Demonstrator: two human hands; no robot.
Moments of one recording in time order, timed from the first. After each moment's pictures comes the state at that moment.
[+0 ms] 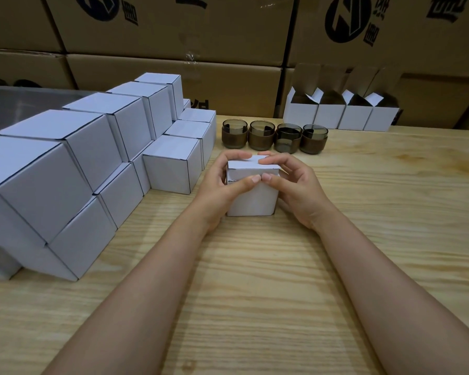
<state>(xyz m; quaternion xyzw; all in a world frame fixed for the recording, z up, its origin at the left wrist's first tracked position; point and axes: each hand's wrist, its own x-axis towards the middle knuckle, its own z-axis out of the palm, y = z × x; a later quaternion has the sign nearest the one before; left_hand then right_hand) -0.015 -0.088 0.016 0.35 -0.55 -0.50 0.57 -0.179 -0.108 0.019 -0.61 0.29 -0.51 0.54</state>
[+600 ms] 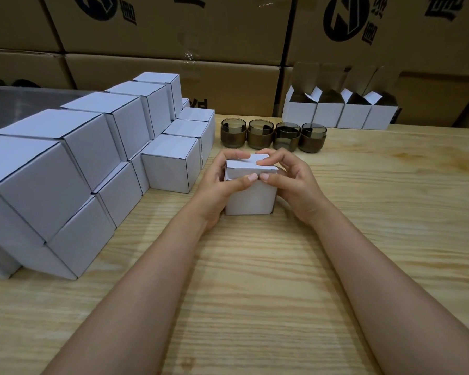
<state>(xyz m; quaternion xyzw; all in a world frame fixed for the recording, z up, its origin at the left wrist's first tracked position) -0.013 -0.091 0.015 0.33 -0.54 -0.53 0.56 -0.179 -0.110 0.022 -0.62 0.29 -0.50 0.53</state>
